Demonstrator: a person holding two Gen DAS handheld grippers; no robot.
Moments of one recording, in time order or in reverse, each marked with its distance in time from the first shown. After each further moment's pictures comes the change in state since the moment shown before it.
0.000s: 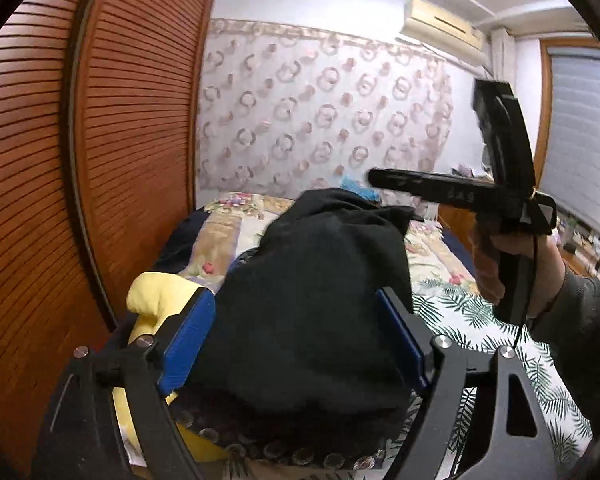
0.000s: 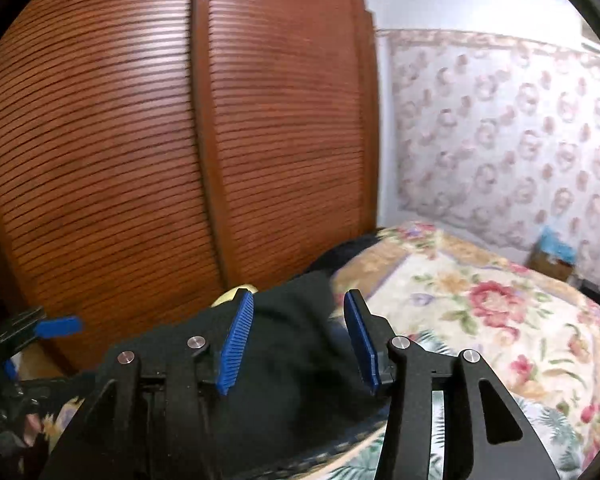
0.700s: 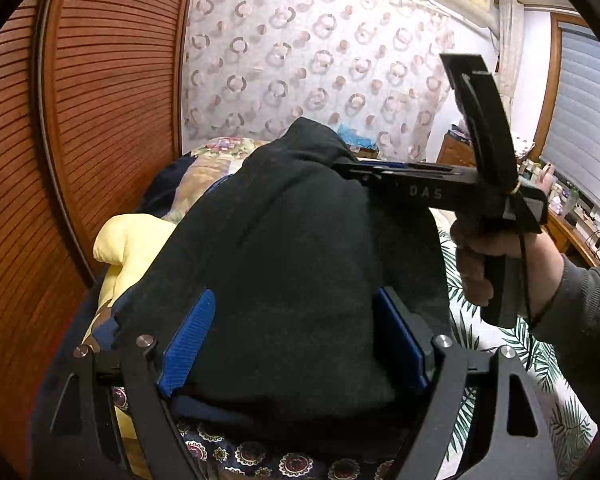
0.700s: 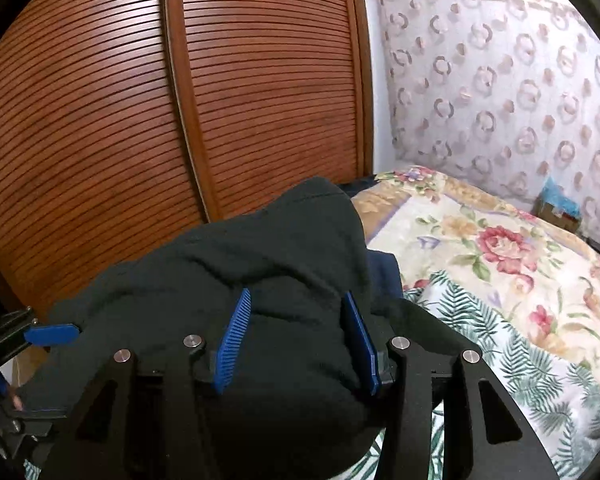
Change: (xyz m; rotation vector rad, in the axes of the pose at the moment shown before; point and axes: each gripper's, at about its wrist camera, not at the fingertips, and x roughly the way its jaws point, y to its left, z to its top) left arm 0.058 0.002 -0.029 -0.011 0.181 -0.017; right arm 0.108 -0.030 -0.022 0.068 0.138 -0.041
